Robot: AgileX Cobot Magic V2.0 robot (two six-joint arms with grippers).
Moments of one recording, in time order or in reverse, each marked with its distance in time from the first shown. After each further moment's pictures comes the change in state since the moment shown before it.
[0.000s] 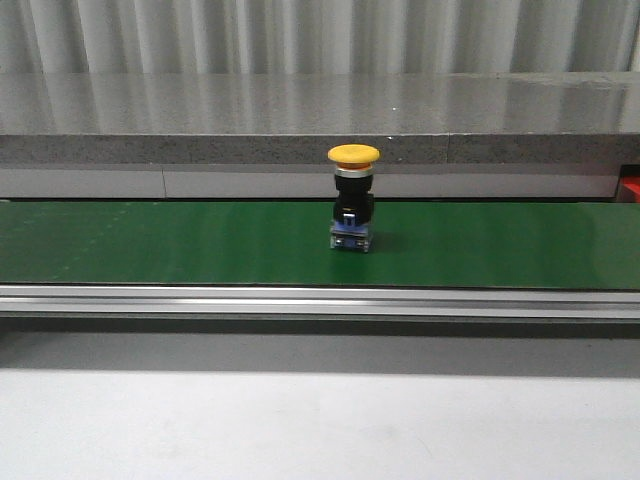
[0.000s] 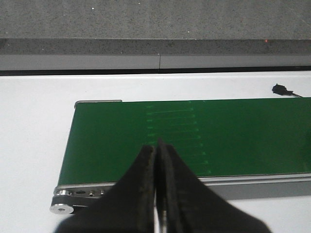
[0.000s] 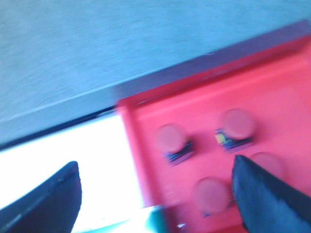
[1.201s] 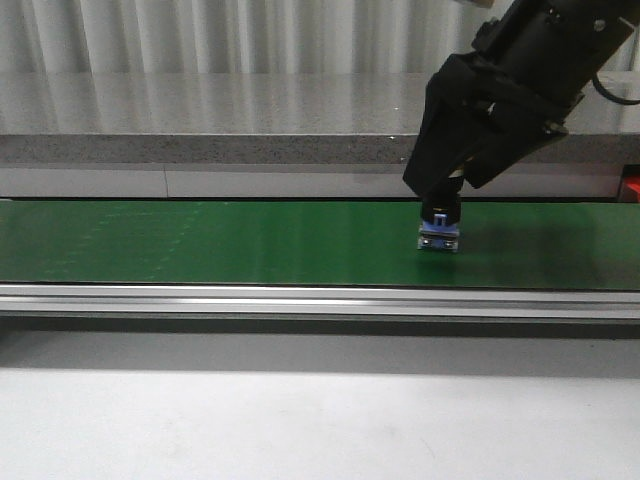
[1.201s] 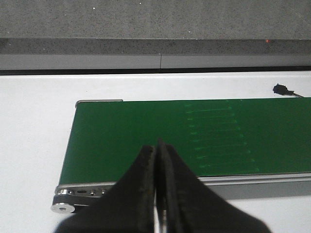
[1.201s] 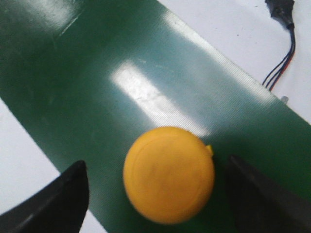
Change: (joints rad) left arm 0.000 0.000 0.000 0.000 0.000 0.000; right arm 0.779 0.128 0.145 0.002 0.104 -0.277
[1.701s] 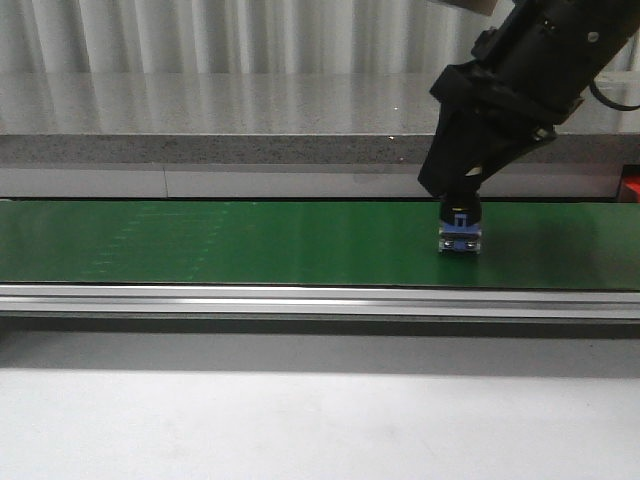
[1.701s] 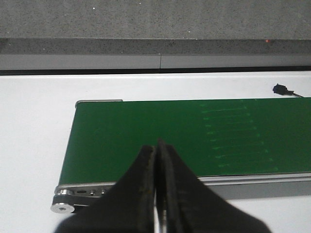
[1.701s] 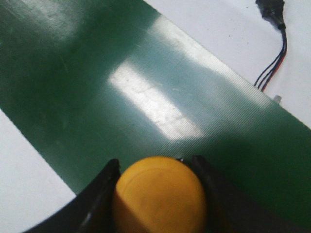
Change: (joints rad) left arm 0.000 0.000 0.000 0.000 0.000 0.000; right arm -0.011 -0.013 0.000 -0.005 0.009 0.008
